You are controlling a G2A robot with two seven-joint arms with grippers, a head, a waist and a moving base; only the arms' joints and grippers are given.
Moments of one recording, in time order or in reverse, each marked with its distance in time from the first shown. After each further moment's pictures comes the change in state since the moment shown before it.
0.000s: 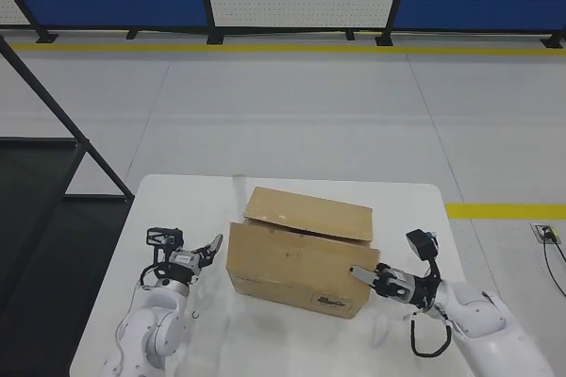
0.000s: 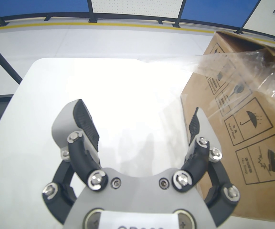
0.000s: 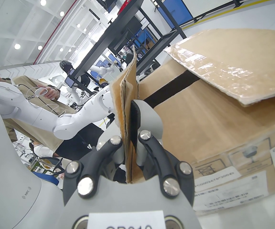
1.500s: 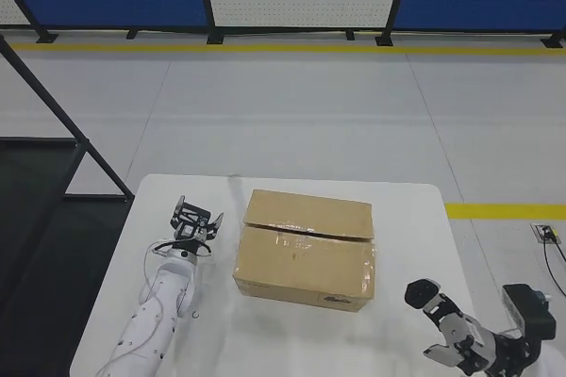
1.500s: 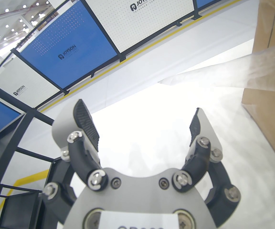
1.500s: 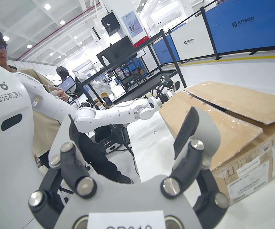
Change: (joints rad) left arm -0.347 -0.019 0.163 0.500 0.488 0.135 0.299; right arm -0.634 0.009 0.529 -0.691 -0.173 0.000 -0.193
